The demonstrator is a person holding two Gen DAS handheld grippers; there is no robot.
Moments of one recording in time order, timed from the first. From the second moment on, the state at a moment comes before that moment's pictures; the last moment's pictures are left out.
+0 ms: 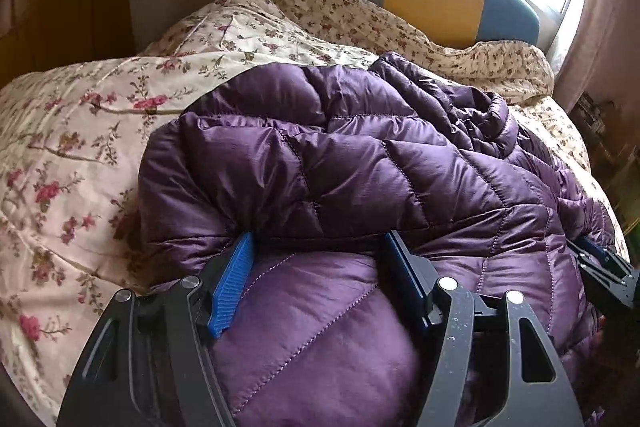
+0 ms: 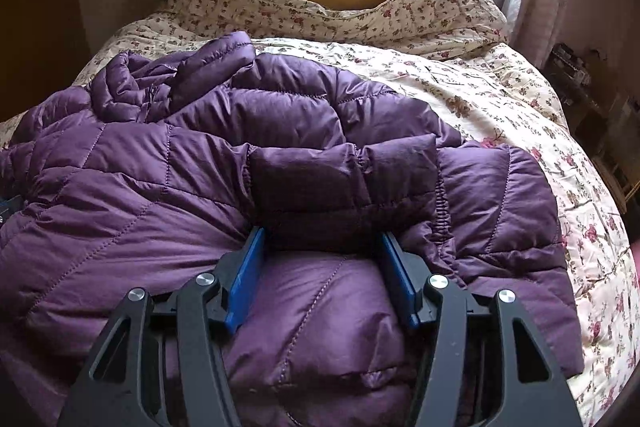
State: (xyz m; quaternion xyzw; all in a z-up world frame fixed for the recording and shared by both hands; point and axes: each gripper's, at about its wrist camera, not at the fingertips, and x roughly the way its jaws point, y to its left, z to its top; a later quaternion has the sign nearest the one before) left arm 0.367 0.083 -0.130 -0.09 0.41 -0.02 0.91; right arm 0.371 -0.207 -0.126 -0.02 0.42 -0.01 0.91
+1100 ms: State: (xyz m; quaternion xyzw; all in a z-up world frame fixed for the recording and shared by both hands) left arm 0.360 0.033 -0.132 -0.06 0.42 -0.06 0.91; right arm 0.368 -0.207 -0.125 -0.04 0.41 -0.01 0.91
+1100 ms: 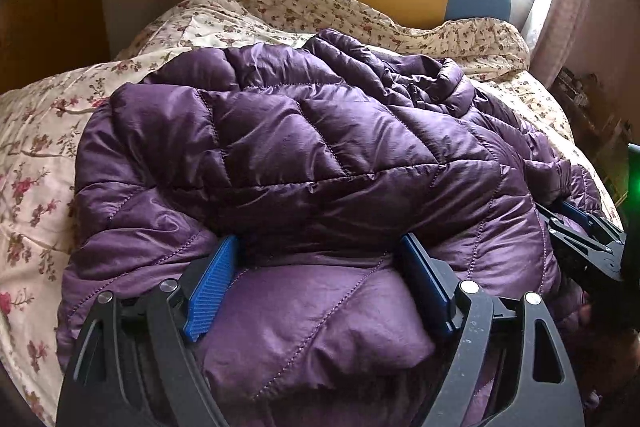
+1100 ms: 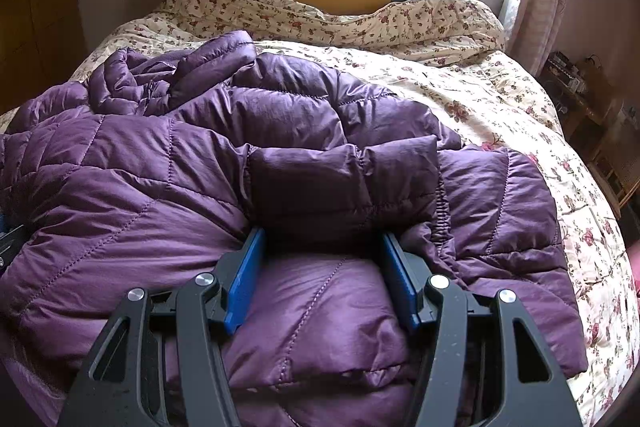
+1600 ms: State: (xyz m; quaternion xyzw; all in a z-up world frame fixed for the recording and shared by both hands) left arm 0.272 0.067 -0.090 -0.09 0.40 -0.07 0.91; right arm 0.322 -0.226 -0.082 -0.04 0.44 0.03 0.90
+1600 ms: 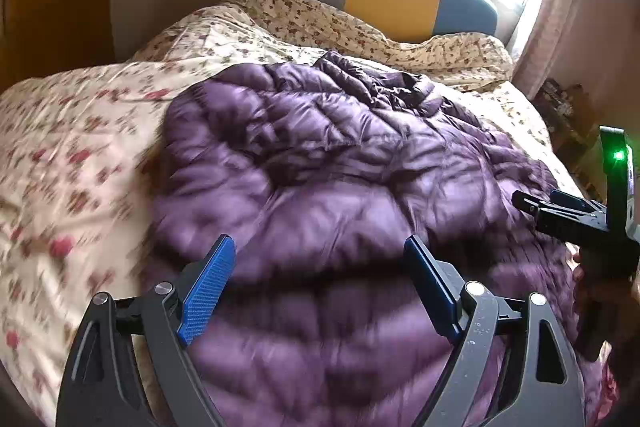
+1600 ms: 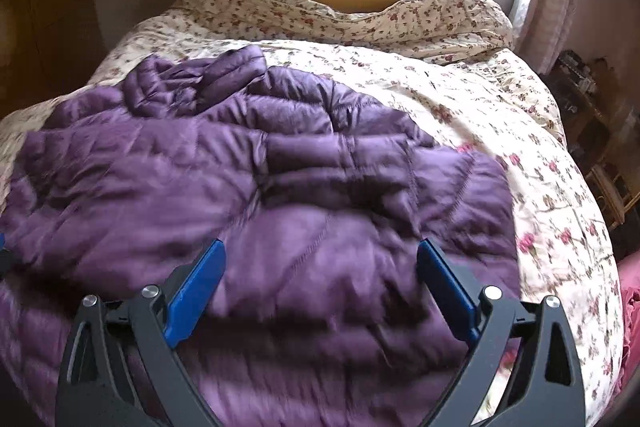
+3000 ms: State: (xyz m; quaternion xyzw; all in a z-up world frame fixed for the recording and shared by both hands) left arm 0.033 0.120 -0.087 -0.11 0.43 -0.13 0.88; right arm 0.068 -0.263 -0.066 -0.10 0.50 0.16 0.85
